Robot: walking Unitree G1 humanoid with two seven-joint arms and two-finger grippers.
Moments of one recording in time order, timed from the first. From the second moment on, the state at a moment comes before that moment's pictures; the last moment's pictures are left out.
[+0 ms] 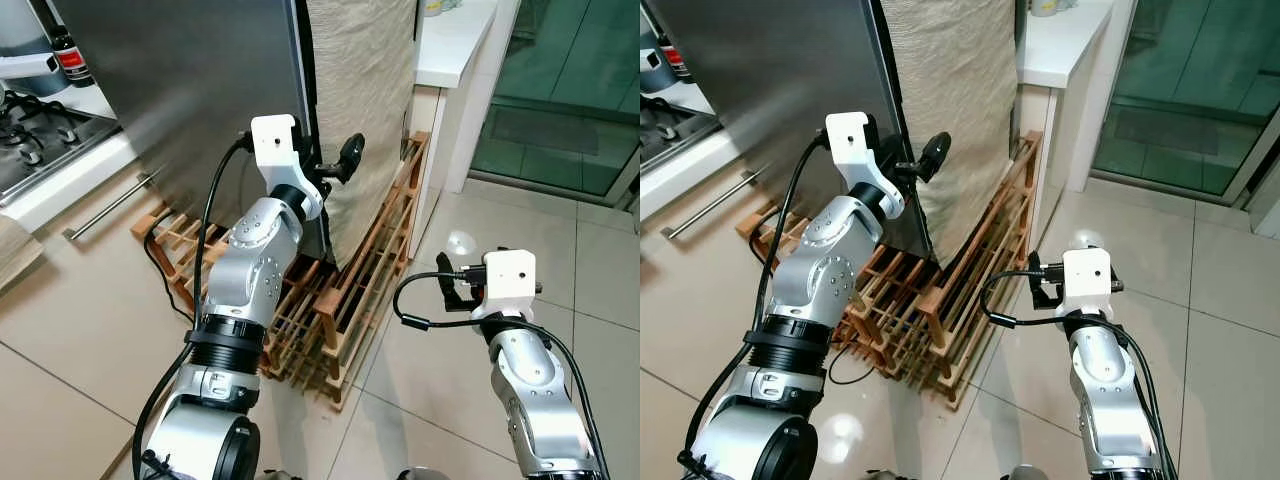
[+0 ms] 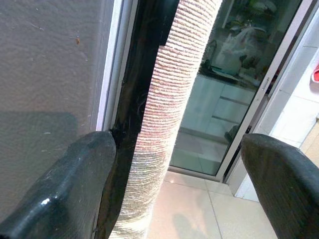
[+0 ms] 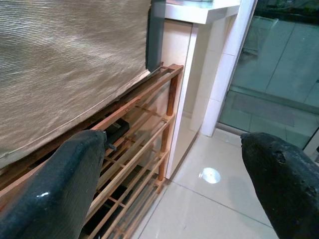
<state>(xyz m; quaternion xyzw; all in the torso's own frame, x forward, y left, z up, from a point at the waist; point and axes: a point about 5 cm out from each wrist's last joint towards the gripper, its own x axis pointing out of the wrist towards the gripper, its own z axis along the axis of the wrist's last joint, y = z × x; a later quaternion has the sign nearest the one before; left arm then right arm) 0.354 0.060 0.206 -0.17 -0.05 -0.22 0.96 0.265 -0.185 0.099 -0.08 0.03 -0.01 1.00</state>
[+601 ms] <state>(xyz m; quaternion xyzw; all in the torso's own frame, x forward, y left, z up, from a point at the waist) 0.379 0.058 0.179 -0.22 0.04 -0.14 0.96 0.263 -0.183 0.096 -0.08 0.04 -0.01 1.00</state>
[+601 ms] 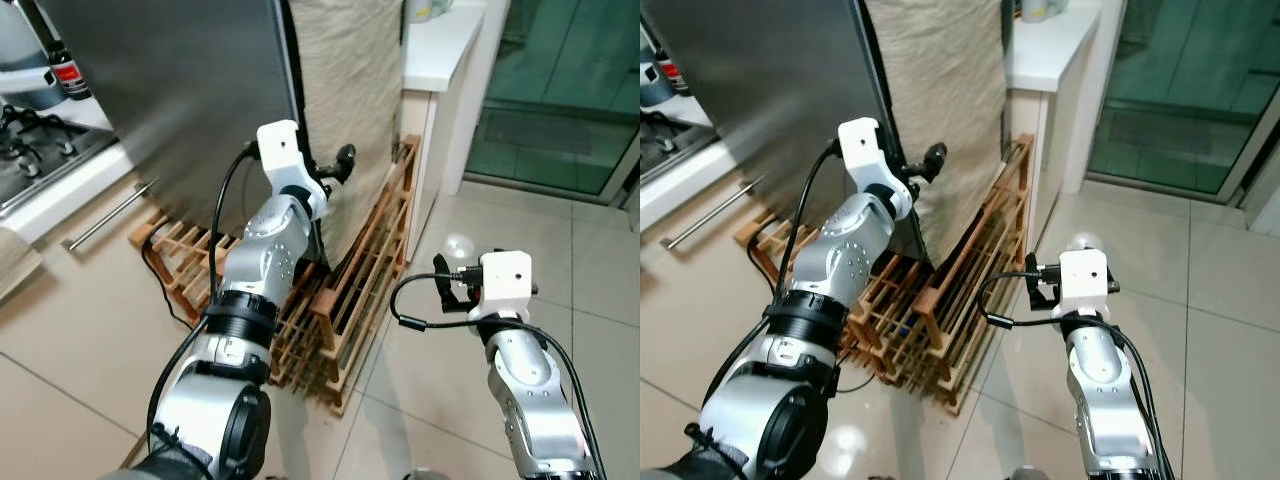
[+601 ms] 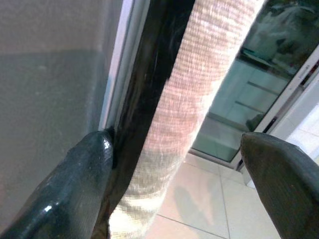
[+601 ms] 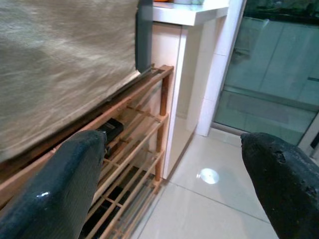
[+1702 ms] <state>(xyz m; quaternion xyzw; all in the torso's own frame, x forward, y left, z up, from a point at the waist) 0.332 -0.022 0.222 -0.14 -0.07 -0.55 0.82 0.245 -0.192 0.086 -0.07 0.06 -0.04 0.99</state>
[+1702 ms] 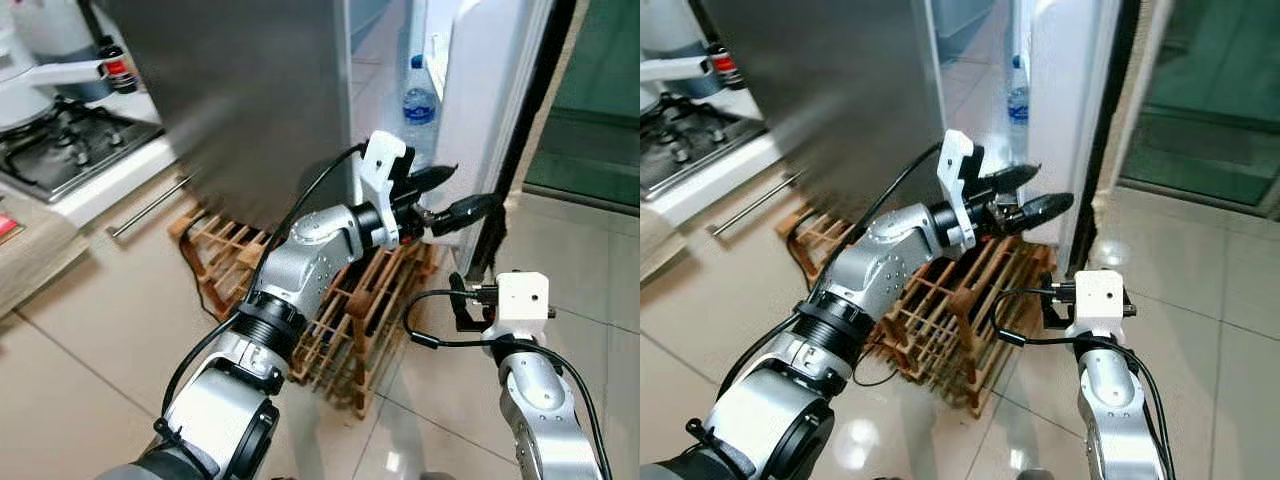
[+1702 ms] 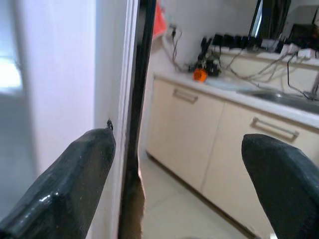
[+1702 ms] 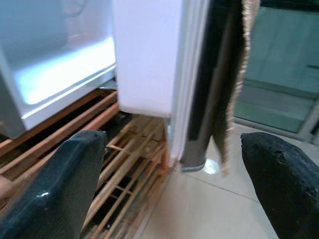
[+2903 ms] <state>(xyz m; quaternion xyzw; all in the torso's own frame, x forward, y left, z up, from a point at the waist) 0.306 0.174 0.148 -0.09 -0.01 0.01 1.00 0.316 -0.155 0.121 0.09 0.01 0.08 0.99</state>
